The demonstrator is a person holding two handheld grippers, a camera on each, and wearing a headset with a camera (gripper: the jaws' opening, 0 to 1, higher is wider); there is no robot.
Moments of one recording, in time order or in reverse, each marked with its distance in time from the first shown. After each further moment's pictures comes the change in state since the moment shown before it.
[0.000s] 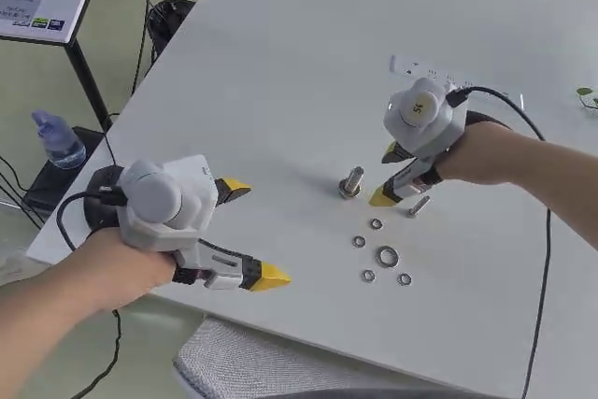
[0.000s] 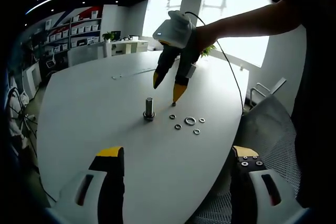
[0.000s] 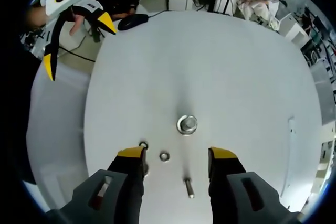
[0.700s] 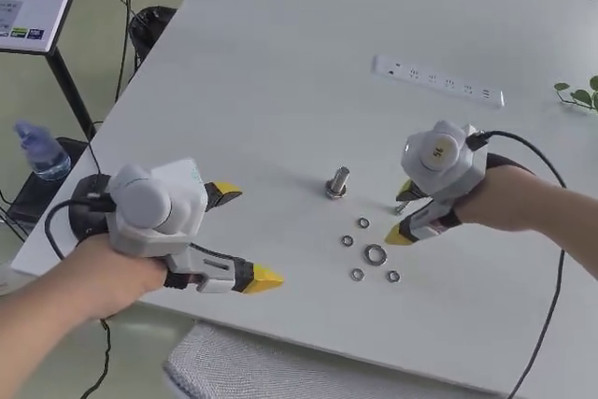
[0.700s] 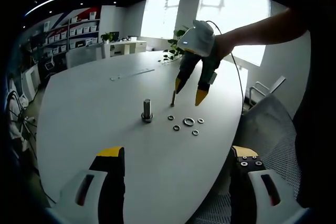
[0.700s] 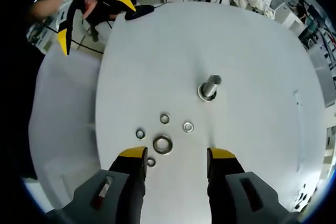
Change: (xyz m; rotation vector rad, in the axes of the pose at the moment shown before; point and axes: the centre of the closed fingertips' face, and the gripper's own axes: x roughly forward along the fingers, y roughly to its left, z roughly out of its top) left arm 0.002 -0.006 0.004 0.014 0.004 -0.006; right arm -0.007 0.047 -0.052 0.079 0.016 0.011
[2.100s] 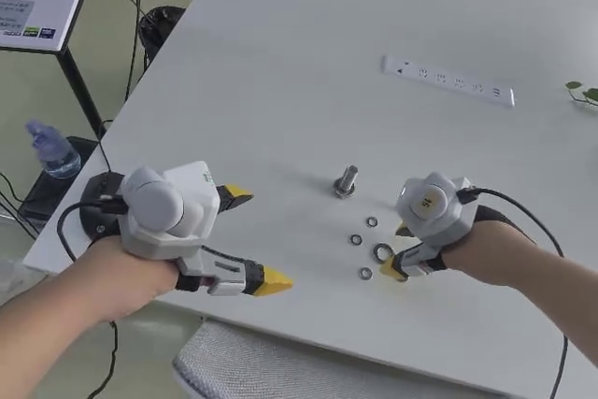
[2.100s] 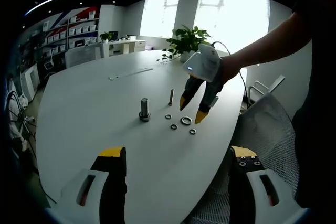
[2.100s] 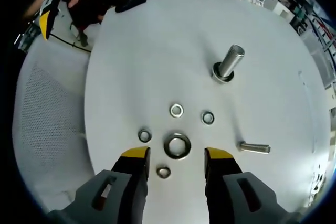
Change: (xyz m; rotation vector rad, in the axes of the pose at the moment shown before) left arm -0.001 -0.007 -0.002 0.001 0.010 -0.004; right arm 0.058 0.010 -0.020 0.109 -0.021 -0.051
